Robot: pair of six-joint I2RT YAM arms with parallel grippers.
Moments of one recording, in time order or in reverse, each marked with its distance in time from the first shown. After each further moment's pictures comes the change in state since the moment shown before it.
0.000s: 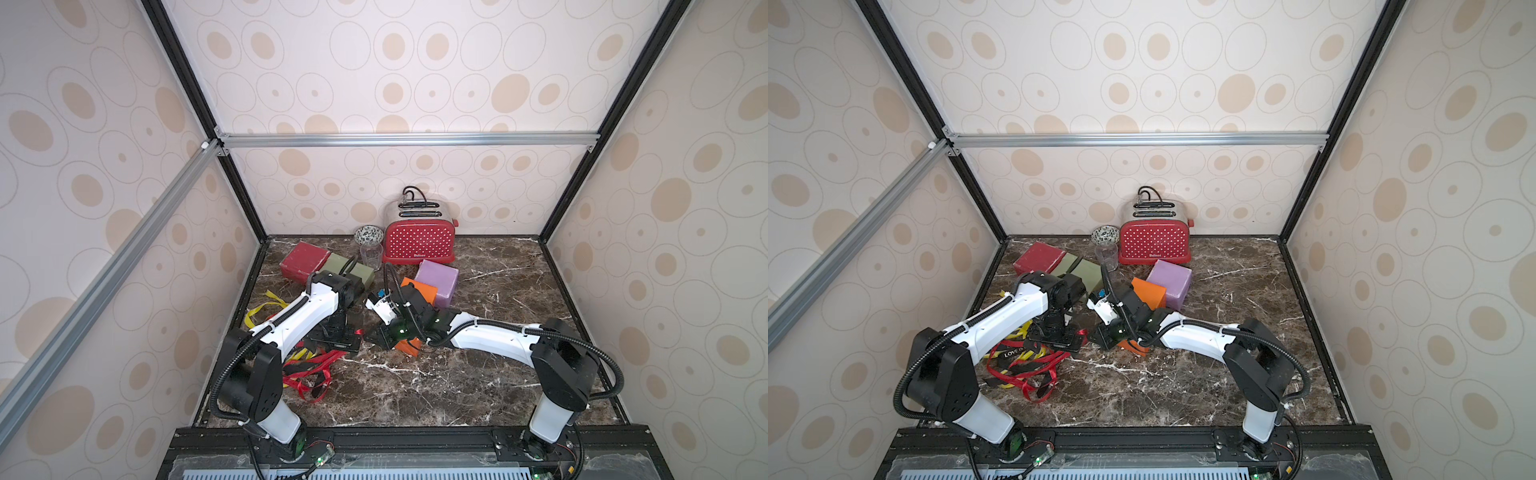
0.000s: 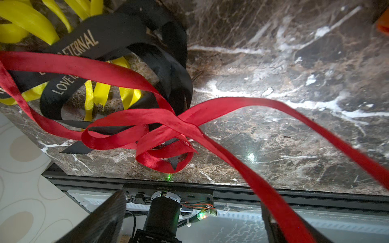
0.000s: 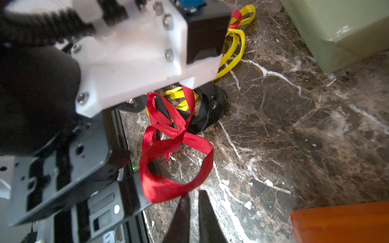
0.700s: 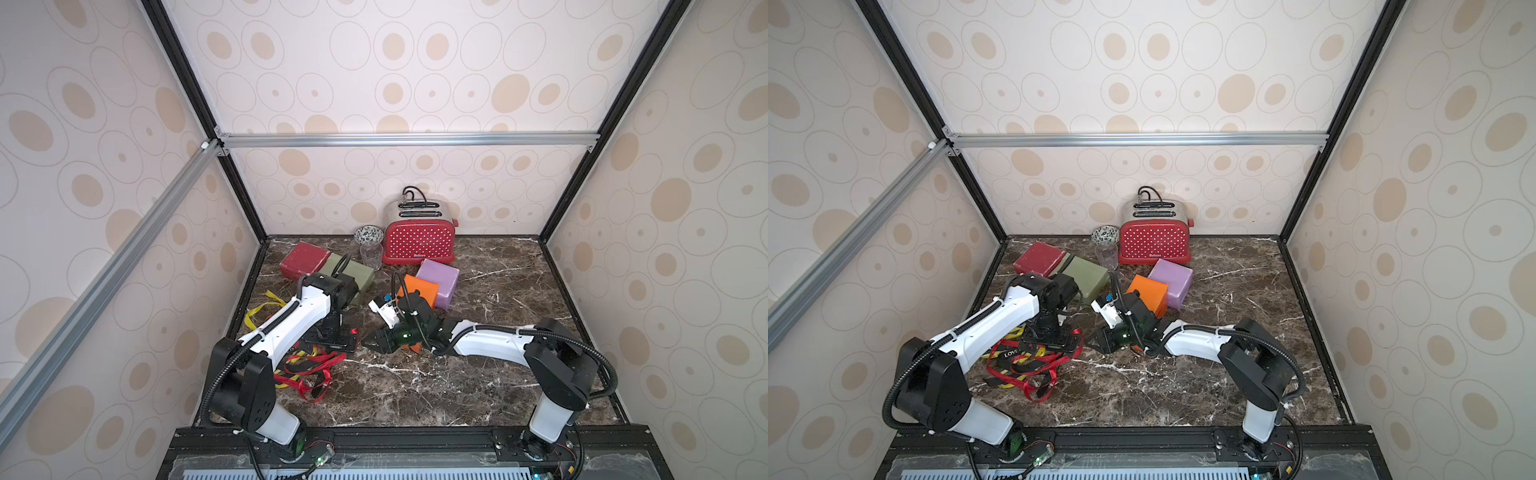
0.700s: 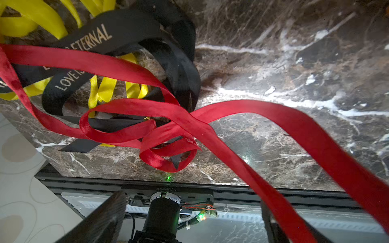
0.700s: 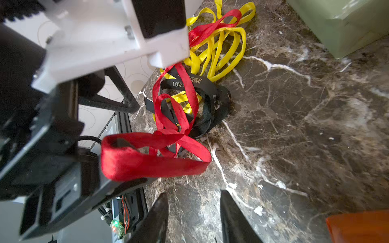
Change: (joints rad) left arm 0.035 -0.068 -0.036 0.012 0.017 0.000; right arm -0.016 0.008 -0.122 0.217 -0.048 0.113
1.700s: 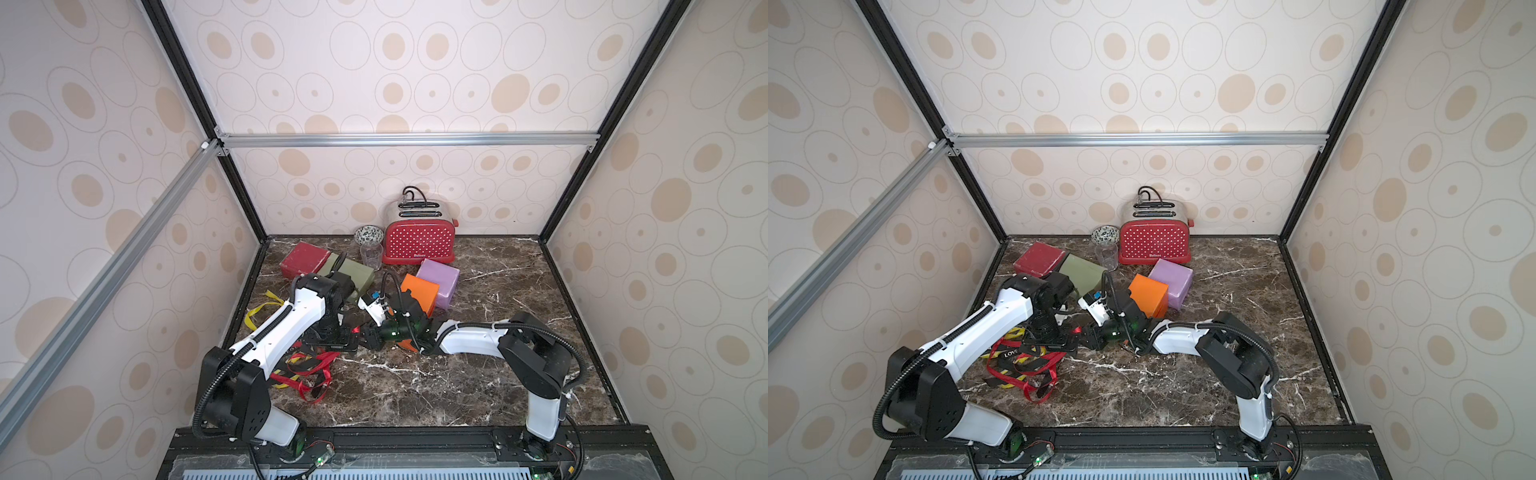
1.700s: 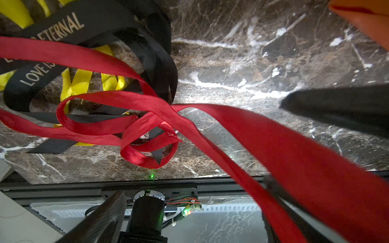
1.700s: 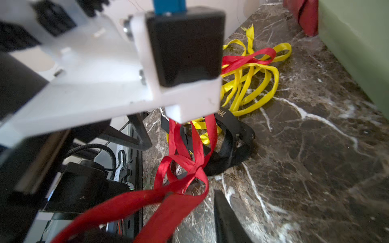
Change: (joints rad) left arm 0.011 -0.049 0.000 0.009 0.116 0.000; right arm 0.023 0.147 0.048 0.301 -0.072 -0.028
